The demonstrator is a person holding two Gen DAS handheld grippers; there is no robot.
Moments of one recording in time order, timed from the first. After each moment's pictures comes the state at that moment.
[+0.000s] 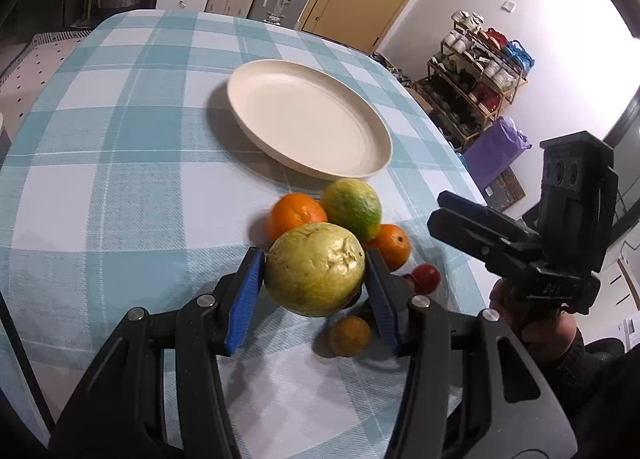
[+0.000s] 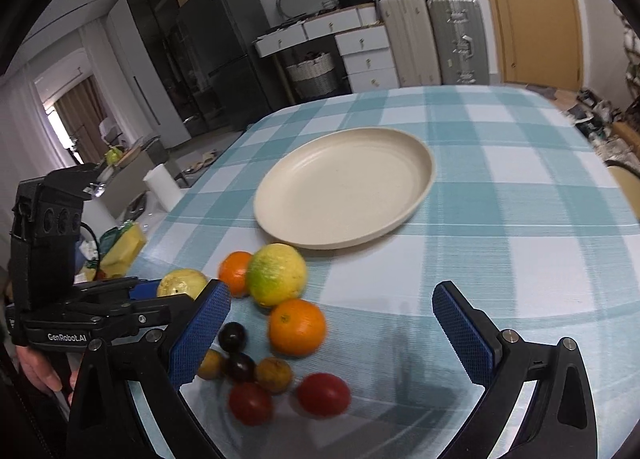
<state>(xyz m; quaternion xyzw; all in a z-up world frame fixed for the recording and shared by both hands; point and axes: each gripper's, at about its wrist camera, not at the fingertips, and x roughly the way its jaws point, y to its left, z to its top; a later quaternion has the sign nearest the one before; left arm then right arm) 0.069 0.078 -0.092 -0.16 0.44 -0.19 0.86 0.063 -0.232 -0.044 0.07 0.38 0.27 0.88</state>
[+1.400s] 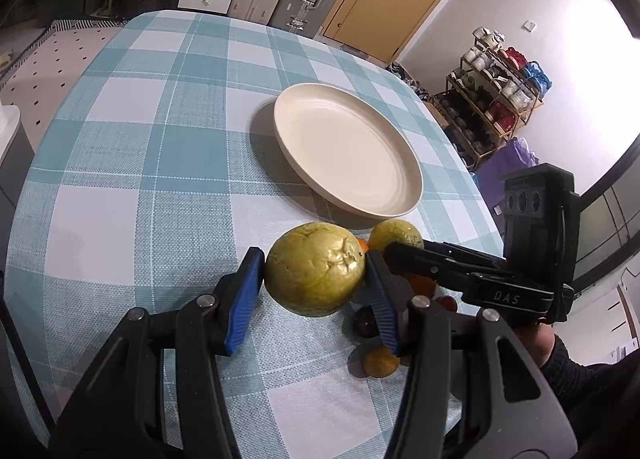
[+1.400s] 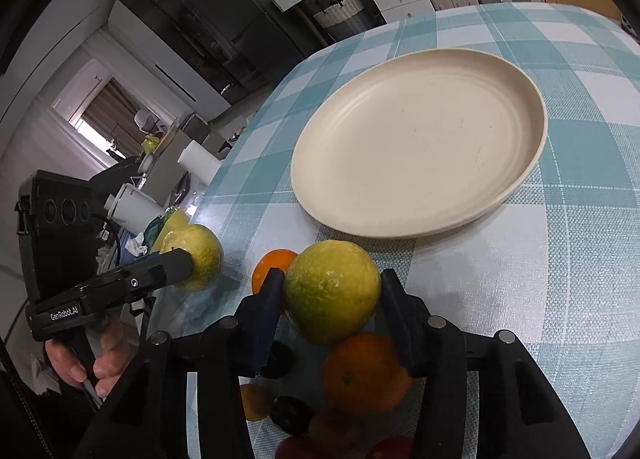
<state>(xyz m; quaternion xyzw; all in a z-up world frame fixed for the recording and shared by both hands) 0.094 0.111 -0.081 -0.18 0.45 -0.15 0.86 0.110 -0.195 -0.089 0.13 0.49 0.34 0.79</state>
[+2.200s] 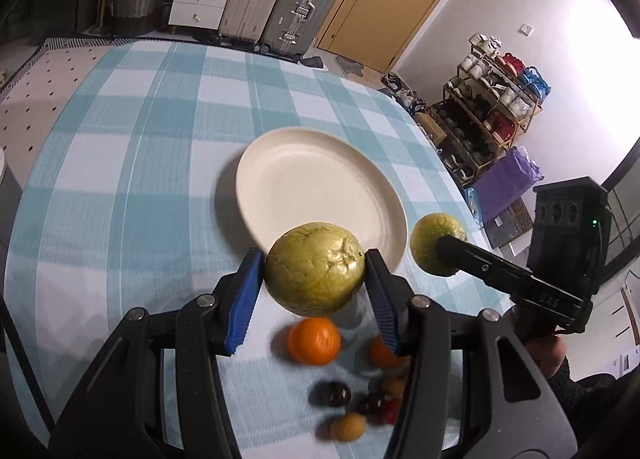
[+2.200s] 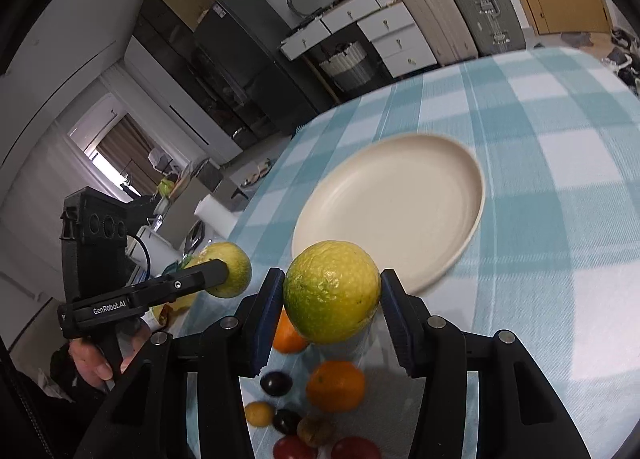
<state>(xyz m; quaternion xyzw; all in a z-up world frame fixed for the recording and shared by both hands) 0.155 0.081 -0.046 -0.17 0.43 -0.16 0.87 0.130 -0.250 -0.041 0.17 0.41 0.34 0.83</state>
